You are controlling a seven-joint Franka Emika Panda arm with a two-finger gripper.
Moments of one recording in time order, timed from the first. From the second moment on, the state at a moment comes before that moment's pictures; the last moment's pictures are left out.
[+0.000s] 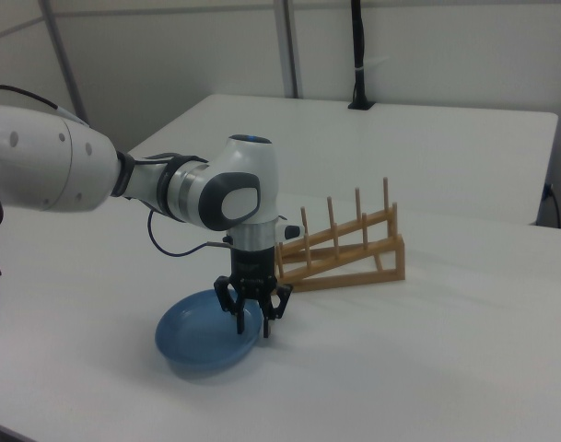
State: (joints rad) arm -0.16 0.34 -0.05 -1.86 -0.07 1.96 -0.47
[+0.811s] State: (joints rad) arm -0.16 0.34 -0.05 -1.86 -0.09 1.97 -0.49
